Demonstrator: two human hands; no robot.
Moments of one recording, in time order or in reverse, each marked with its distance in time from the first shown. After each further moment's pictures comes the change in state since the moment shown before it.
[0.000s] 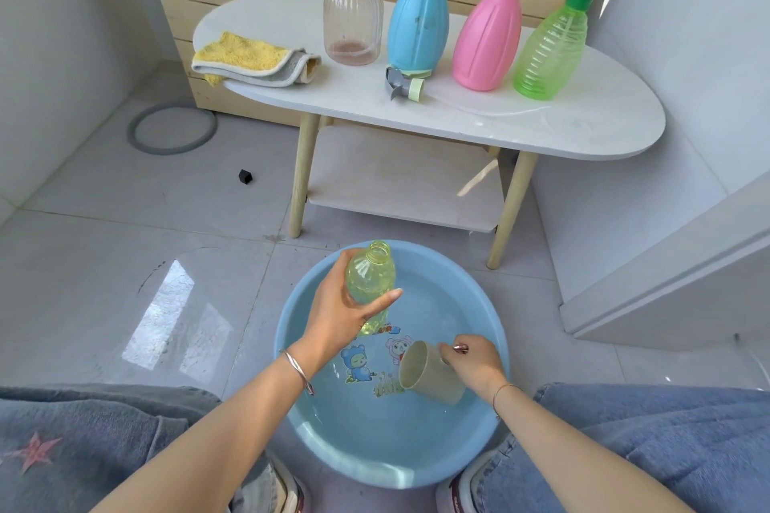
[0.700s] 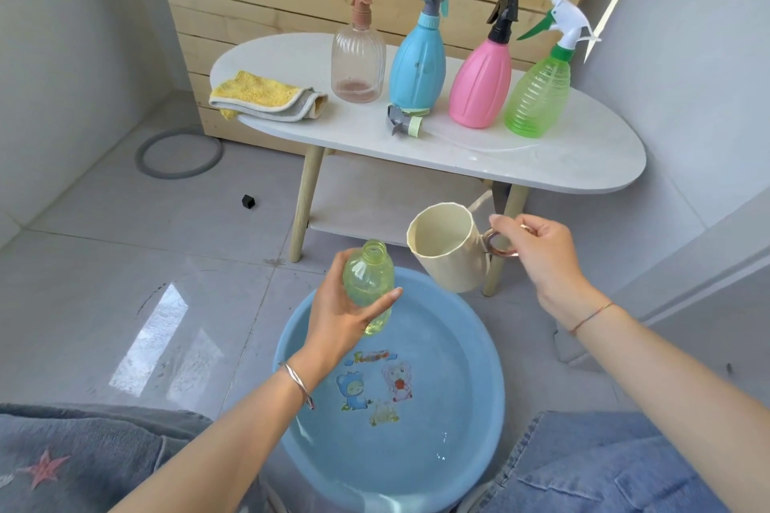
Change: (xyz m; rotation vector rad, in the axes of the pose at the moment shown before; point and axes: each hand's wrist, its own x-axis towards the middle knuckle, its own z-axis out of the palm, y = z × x) left_hand 0.004 0.034 -0.004 -0.040 0.113 0.122; right_hand -0.031 -0.152 -0.153 0.573 0.280 -0.426
